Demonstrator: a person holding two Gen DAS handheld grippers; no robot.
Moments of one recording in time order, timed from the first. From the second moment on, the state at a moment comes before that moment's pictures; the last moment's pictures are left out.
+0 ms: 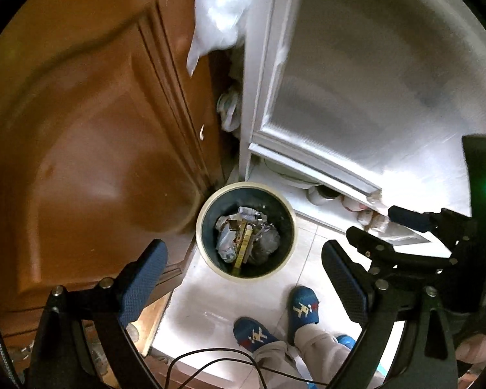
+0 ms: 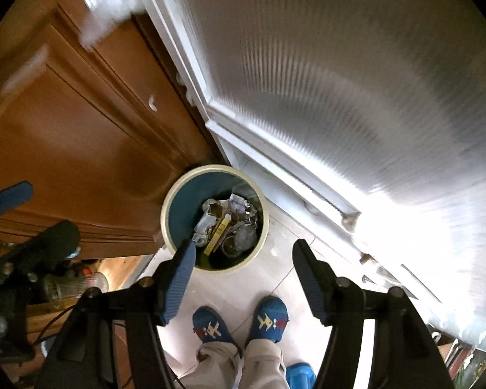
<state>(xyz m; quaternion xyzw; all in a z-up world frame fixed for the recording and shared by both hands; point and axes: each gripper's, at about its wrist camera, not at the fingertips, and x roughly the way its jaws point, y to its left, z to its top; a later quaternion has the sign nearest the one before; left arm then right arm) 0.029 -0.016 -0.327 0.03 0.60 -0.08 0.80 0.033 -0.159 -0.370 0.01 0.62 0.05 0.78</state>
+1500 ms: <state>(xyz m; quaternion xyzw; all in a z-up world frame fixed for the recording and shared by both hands) -0.019 -0.031 0.033 0.02 0.39 -0.02 0.92 -0.038 -0.182 0.024 0.03 0.37 0.04 0.93</state>
